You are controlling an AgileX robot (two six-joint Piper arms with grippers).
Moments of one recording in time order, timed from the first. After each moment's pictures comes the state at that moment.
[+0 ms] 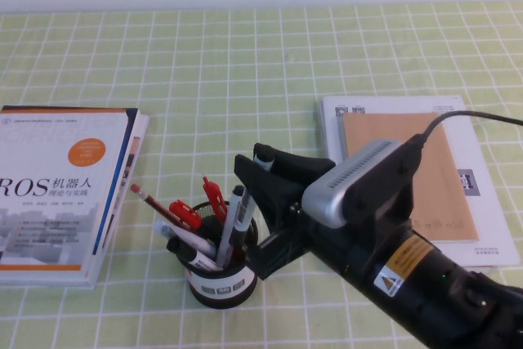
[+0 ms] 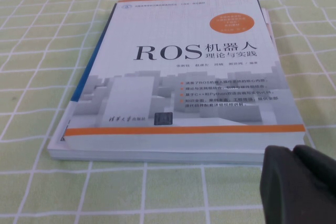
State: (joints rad) right arm 1.04 1.51 -0.64 0.25 -0.89 0.01; left arm 0.00 -0.02 0.03 -0.06 0.39 0.16
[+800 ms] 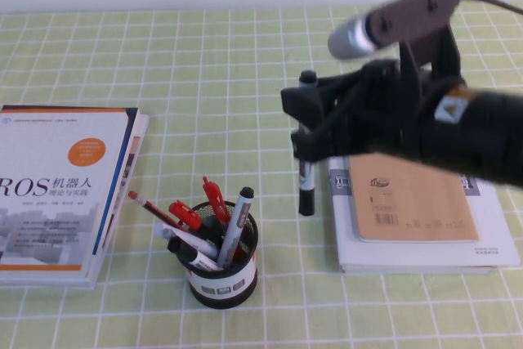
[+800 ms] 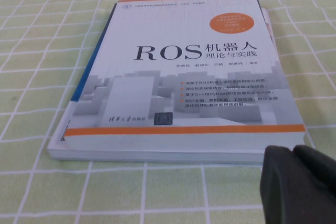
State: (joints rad) right arm 0.76 1.32 -0.99 0.53 0.08 -0.35; left arm 0.00 -0.02 0.03 -0.06 0.39 0.16
